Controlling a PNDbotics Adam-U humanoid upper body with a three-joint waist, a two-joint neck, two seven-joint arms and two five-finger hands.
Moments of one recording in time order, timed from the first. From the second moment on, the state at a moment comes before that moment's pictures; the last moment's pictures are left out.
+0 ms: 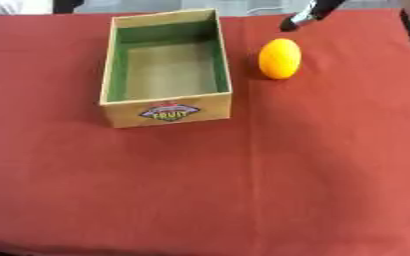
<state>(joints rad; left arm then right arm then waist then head) -0.47 0.27 0.11 -1.98 -0.14 -0.16 0.63 -1.20 -0.61 0.32 -1.15 0.90 -0.07 0.80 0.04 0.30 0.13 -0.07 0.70</state>
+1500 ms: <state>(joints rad) -0.47 0.27 0.11 -1.98 -0.14 -0.16 0.63 -1.16 -0.59 0.34 -1.00 0.91 -0.08 0.84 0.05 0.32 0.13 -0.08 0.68</state>
